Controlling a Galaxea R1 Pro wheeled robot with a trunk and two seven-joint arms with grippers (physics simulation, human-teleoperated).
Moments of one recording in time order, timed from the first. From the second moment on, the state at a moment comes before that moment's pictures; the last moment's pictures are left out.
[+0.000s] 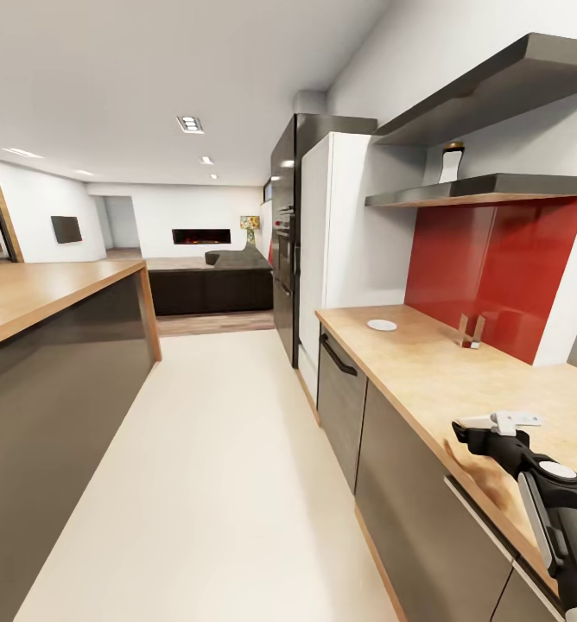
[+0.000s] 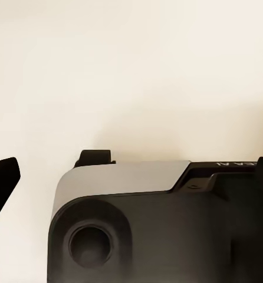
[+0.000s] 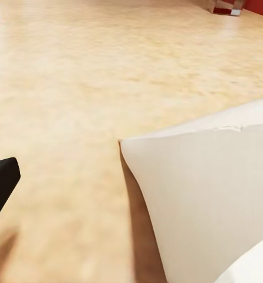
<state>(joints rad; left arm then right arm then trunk) 0.01 -0.04 0.01 -0.26 0.00 -0.08 0.00 -0.42 -0.21 -0.33 -1.28 0.10 0.46 0.25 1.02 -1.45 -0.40</state>
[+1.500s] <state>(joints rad) 0.01 -0.04 0.01 -0.26 0.00 -0.08 0.00 -0.42 -0.21 -0.33 -1.28 0.10 0.46 0.25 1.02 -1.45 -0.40</state>
